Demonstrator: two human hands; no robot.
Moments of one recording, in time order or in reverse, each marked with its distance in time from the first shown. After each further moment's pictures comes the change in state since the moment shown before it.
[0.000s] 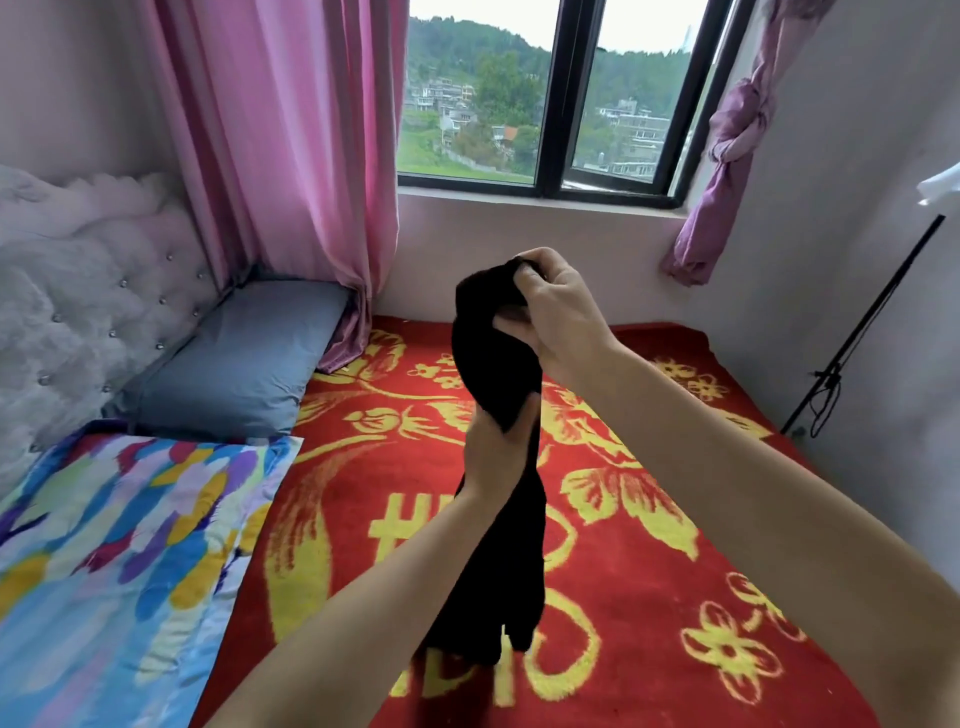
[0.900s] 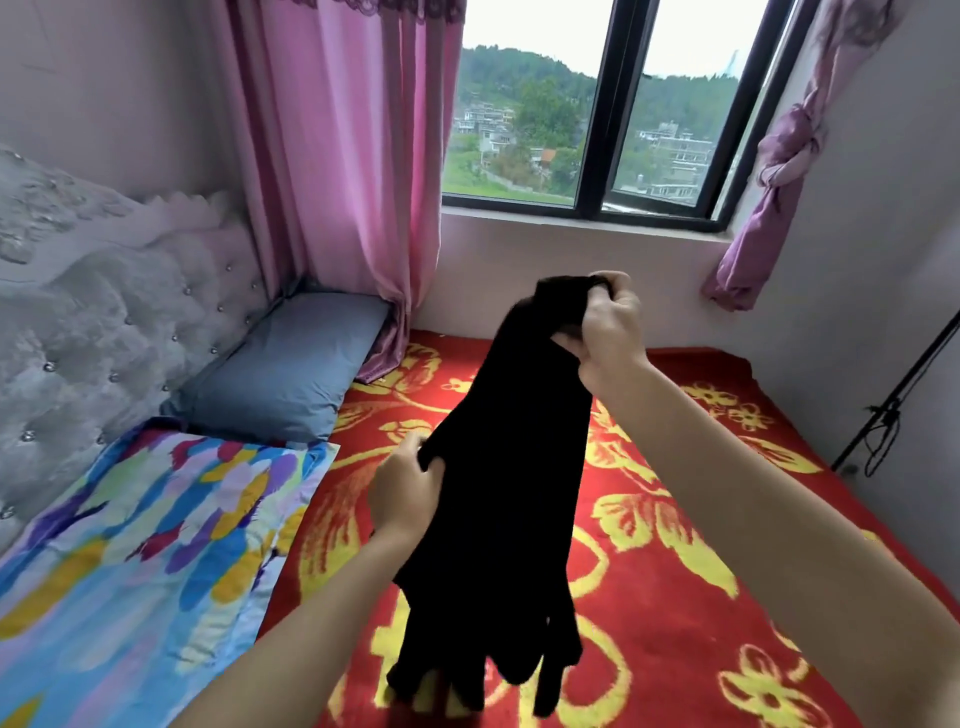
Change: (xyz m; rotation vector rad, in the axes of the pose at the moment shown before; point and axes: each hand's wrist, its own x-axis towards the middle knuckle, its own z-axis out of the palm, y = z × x) left_hand -0.007 -0.040 -0.113 0.521 0.265 -0.049; right_hand 0.019 0.008 0.009 0.120 0.303 0.028
